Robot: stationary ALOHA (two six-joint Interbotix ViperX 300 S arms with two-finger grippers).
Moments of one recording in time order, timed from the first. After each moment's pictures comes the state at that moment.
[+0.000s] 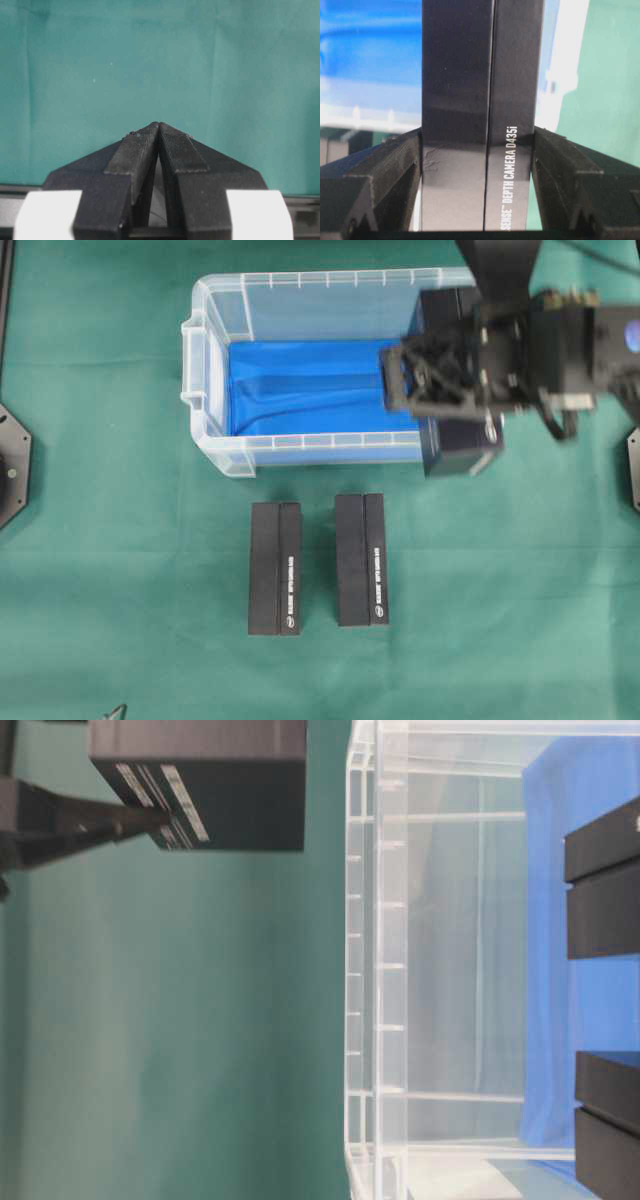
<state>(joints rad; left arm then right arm) -0.09 -0.85 0.50 0.03 1.43 -0.18 0.12 -0.03 -0.15 -0.33 1.68 1.69</state>
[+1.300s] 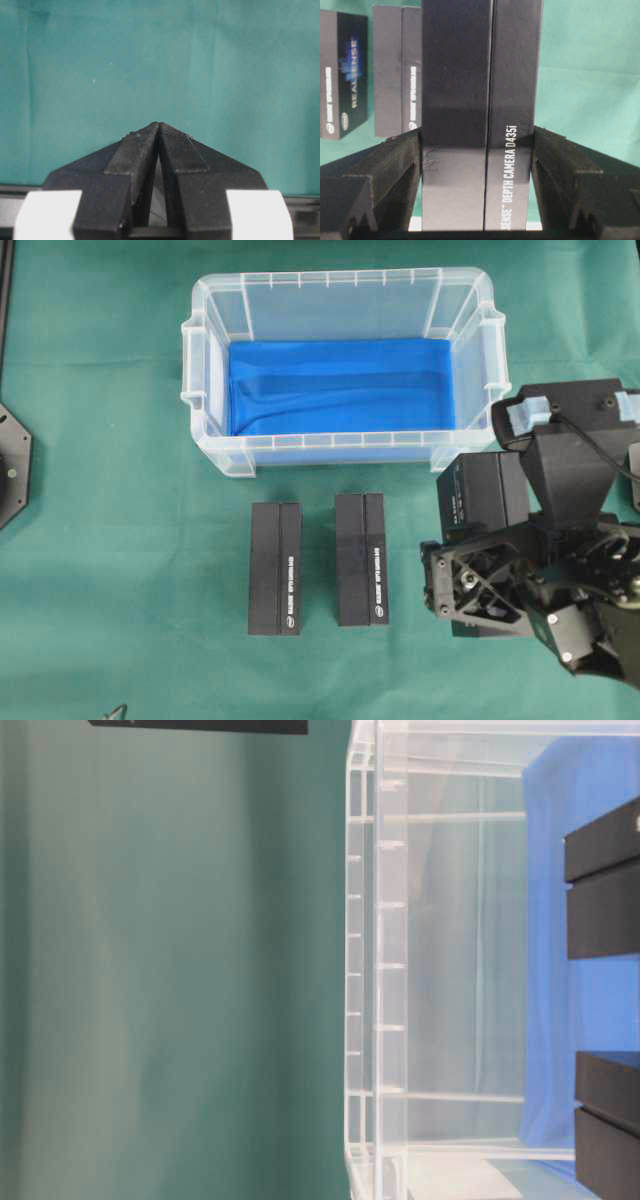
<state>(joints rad) -0.09 -0.85 0.50 0.03 1.43 -0.18 0.47 0.01 -0.21 -0.32 1.77 2.06</state>
